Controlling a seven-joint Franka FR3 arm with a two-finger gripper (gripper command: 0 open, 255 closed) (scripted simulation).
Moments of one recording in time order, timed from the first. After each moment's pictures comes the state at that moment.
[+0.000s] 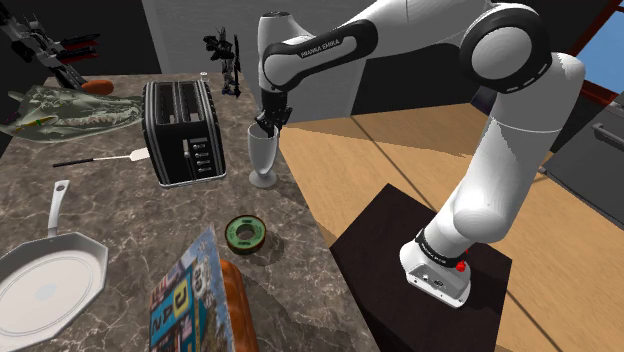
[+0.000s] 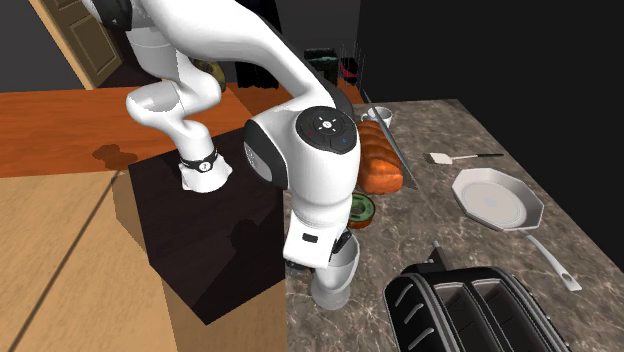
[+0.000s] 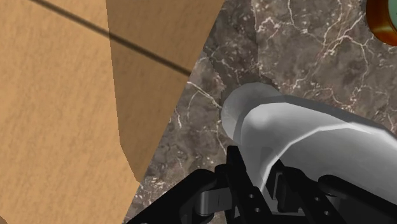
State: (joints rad) arm 0.05 0.25 0.12 -1.89 -0.02 2.10 0.24
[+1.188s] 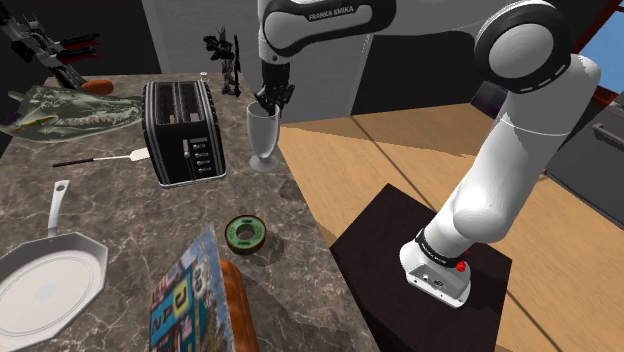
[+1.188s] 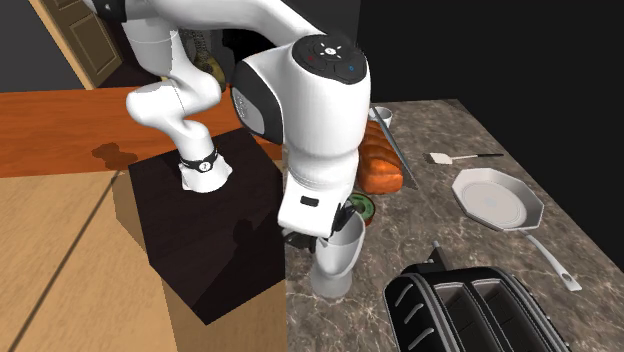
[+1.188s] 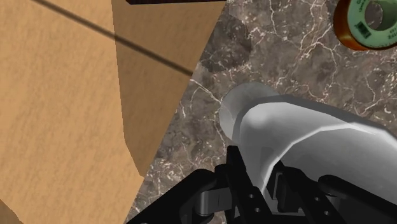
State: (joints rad) arm 0.05 0.18 0.12 -1.77 -0.01 1.92 0.24
